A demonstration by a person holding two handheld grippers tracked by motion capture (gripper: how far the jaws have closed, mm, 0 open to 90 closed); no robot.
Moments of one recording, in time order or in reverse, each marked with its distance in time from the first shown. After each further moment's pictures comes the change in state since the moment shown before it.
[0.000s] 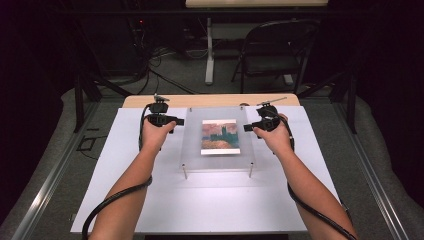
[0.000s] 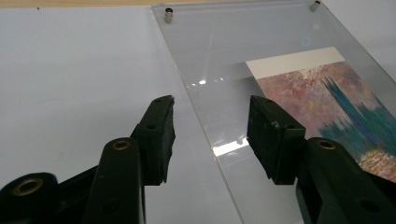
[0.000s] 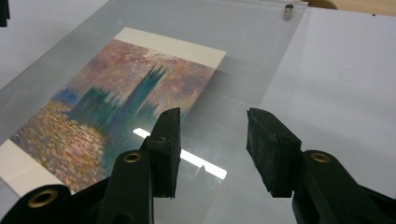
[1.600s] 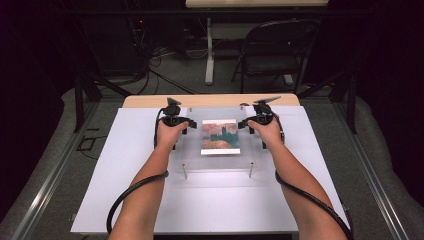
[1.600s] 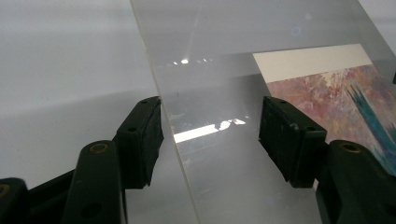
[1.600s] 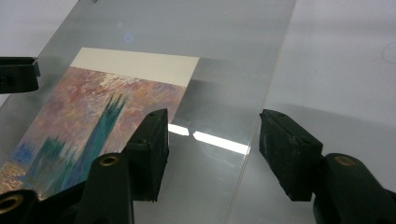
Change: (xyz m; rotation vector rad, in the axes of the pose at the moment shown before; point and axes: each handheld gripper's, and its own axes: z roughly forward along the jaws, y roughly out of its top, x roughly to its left) left arm 0.000 0.004 0.065 0.103 -0.081 -0.112; right arm -0.027 0.011 0.056 0.084 0.047 0.234
